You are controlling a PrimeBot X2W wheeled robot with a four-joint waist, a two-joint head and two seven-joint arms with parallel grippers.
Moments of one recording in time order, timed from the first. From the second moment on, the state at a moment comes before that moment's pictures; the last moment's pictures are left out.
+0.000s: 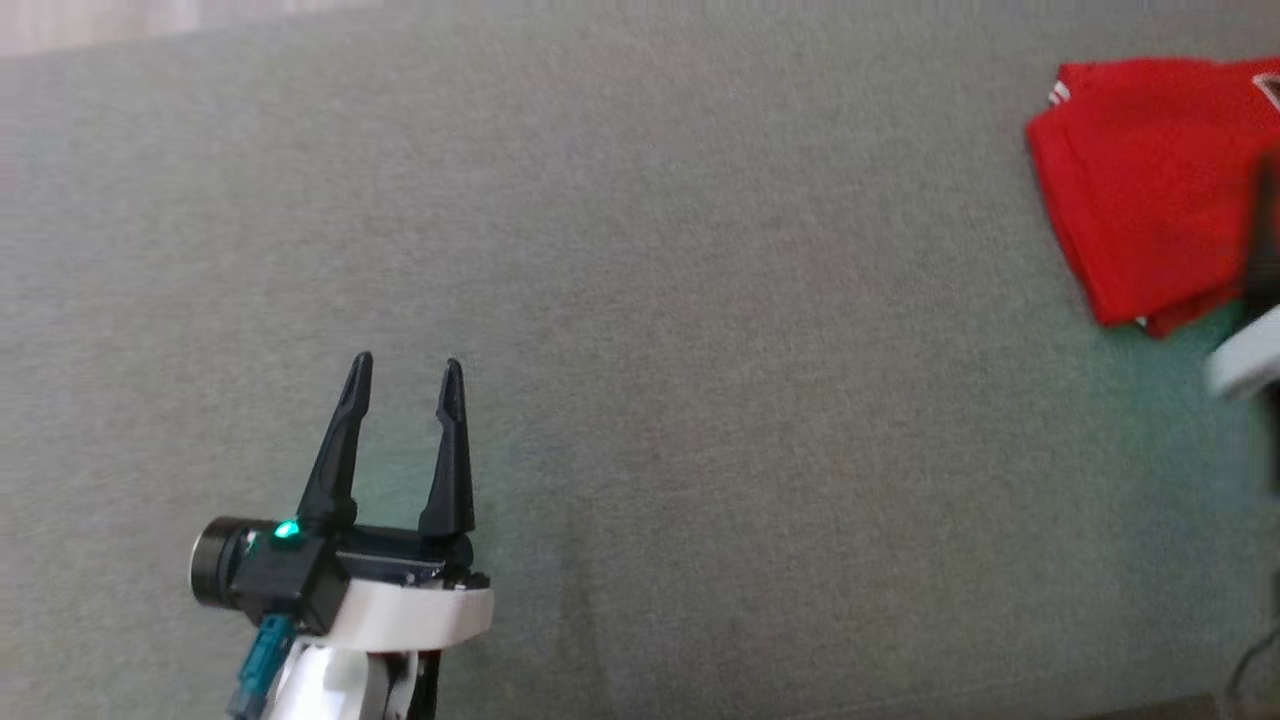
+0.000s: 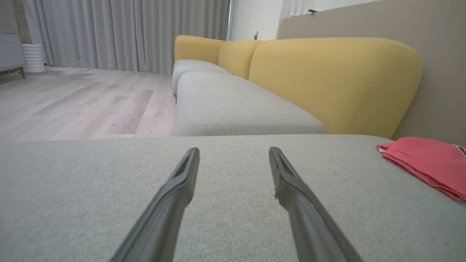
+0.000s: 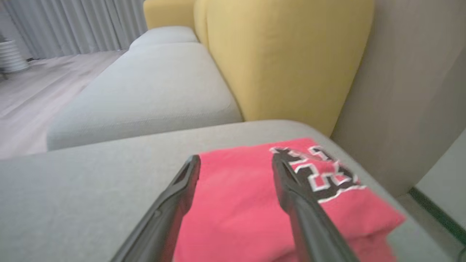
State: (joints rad) left arm -0.07 0.05 -0.22 0.05 -0.16 0.00 -0.25; right arm -0.44 -0.31 -0.18 0.38 0.26 0.13 0.04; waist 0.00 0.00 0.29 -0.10
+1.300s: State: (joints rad) left arm 0.27 0.06 -0.13 0.03 -0.21 0.00 -0.25; right arm 0.28 -0.04 0.06 0.14 0.13 0.13 -0.25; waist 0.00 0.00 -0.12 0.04
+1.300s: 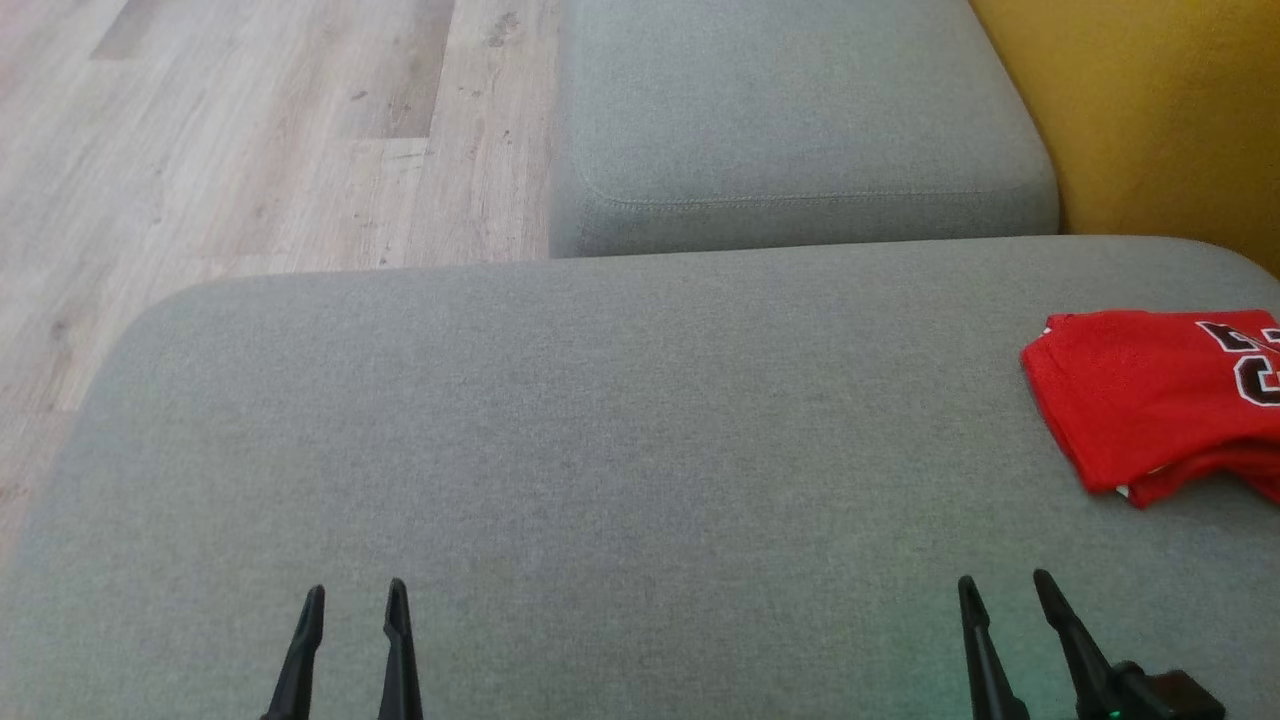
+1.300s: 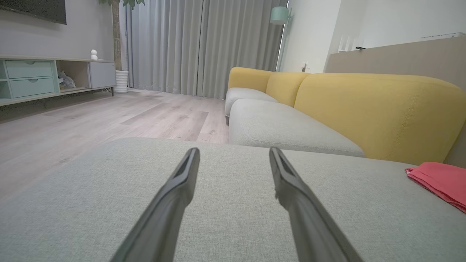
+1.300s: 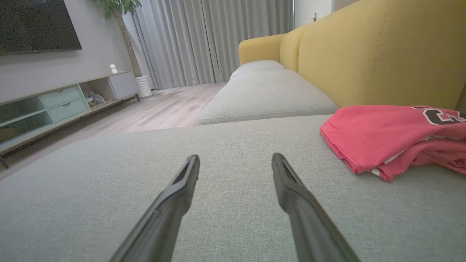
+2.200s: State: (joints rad) left arm 0.32 0.06 -0.13 0.17 -0.31 -0.03 -0.23; right arm 0.30 -0.04 0.07 0.24 0.29 0.13 -0.23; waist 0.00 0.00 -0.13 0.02
